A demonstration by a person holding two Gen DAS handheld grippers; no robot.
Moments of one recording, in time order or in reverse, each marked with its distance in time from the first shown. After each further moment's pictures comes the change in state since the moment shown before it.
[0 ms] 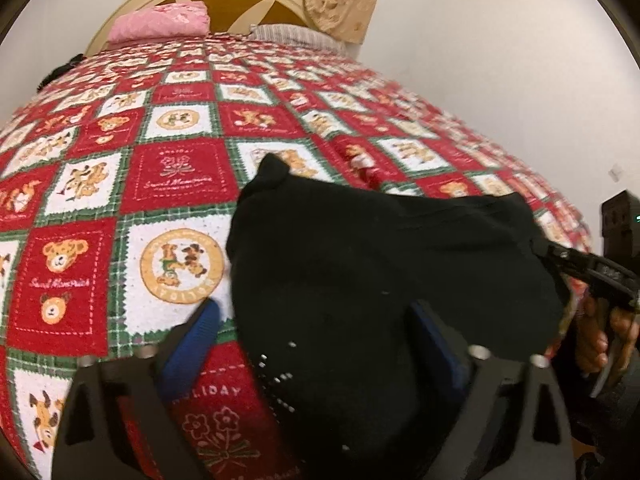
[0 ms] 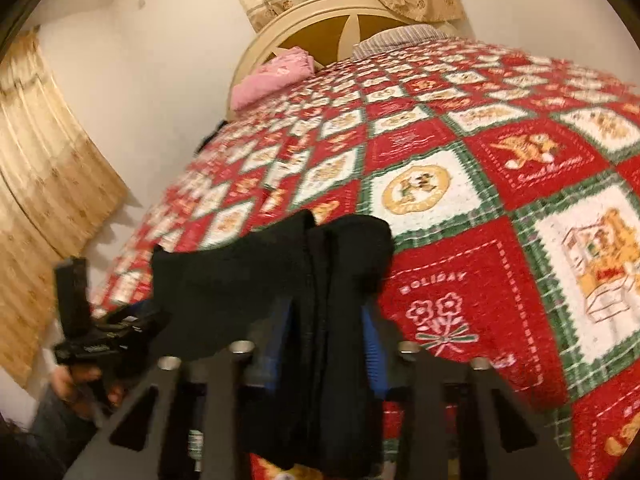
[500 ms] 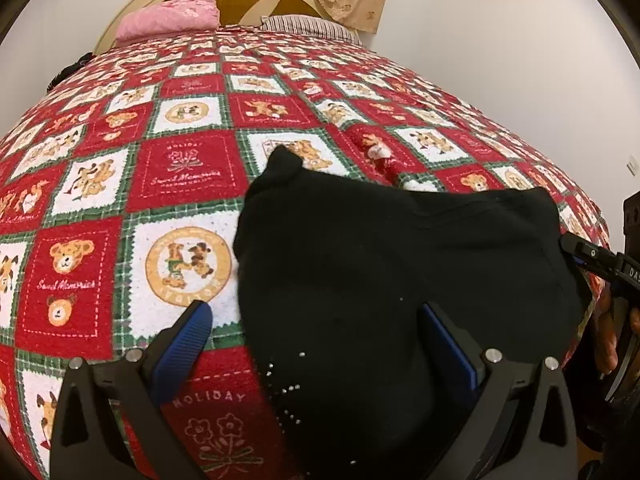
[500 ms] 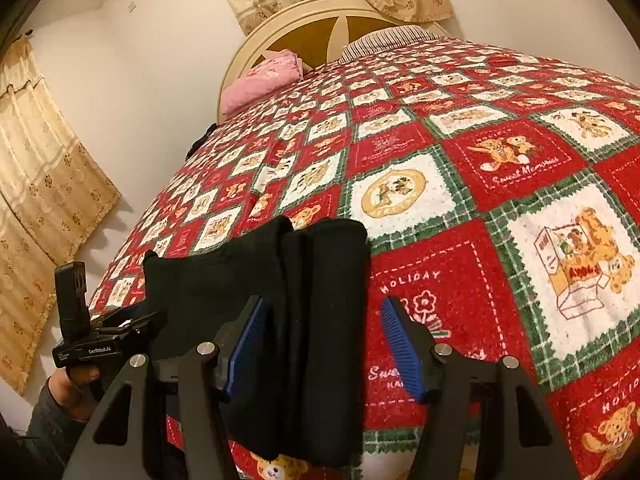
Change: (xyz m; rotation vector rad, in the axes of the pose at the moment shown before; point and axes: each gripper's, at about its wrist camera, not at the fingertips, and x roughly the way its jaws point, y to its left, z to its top) left arm 0.014 -0.005 0.005 0.012 0.047 0.106; right arm -0.006 -0.002 0.001 0.000 -0.002 -0.063
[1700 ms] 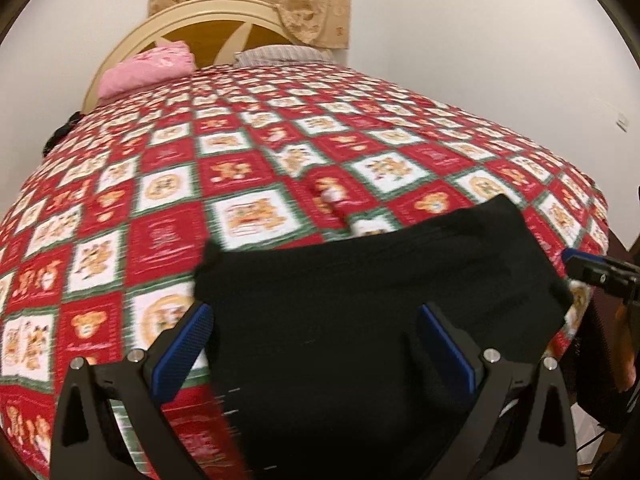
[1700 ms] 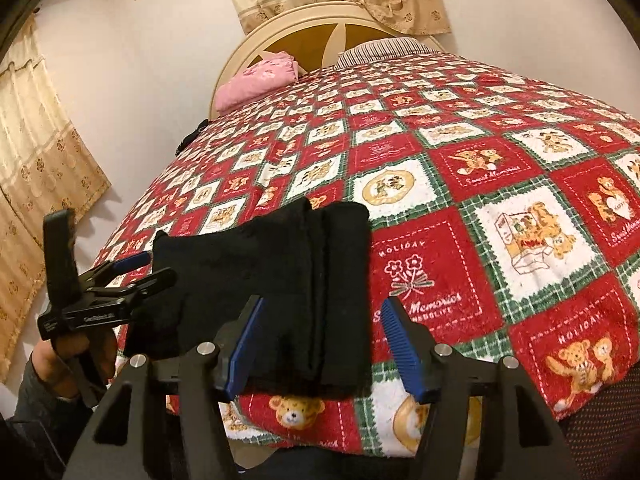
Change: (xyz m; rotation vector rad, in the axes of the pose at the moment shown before) left arm -0.027 -0.045 0.021 0.148 -0.083 0.072; right arm -0.041 0.024 -0.018 -0.048 -0.009 -0.078
